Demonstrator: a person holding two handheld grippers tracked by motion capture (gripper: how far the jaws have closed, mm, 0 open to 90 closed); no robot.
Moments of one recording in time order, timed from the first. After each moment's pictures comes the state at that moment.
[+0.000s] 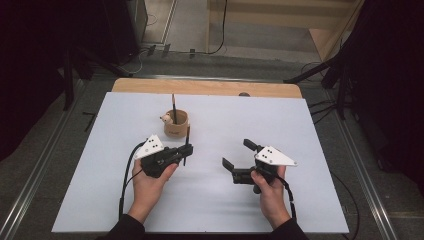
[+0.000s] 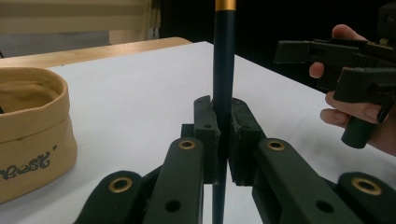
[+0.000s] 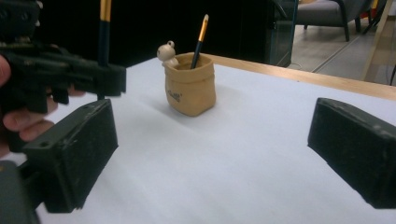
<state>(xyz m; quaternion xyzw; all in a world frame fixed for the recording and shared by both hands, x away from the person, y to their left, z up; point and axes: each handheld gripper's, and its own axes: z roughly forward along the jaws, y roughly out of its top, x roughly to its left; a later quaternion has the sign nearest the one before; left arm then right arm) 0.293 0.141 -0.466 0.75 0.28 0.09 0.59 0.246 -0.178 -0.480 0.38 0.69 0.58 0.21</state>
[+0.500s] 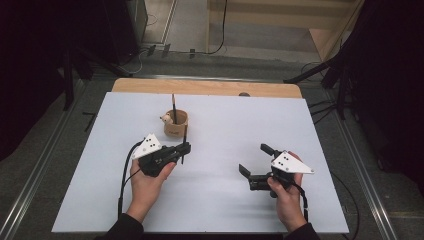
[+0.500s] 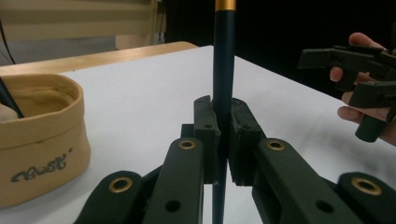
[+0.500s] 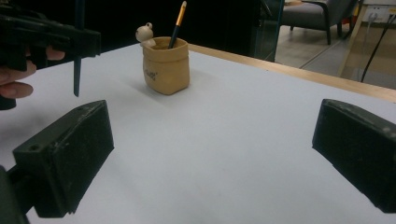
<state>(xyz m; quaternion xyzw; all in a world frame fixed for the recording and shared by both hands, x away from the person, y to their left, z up) 0.295 0.147 -0.465 0.75 0.29 0.11 0.59 0.231 -0.219 -0.488 0.37 0.70 0.56 0.25</state>
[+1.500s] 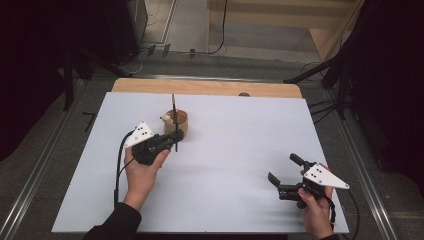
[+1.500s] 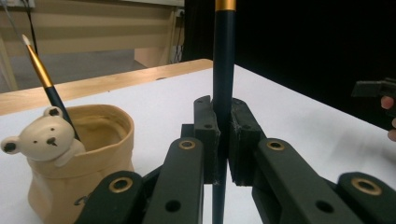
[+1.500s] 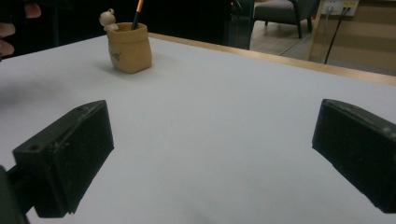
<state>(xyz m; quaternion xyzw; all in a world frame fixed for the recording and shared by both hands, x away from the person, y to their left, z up) 0.318 0.160 -0.448 0.73 0.31 0.14 0.60 0.197 -0.289 -0.502 0.41 0.68 0.54 0.27</state>
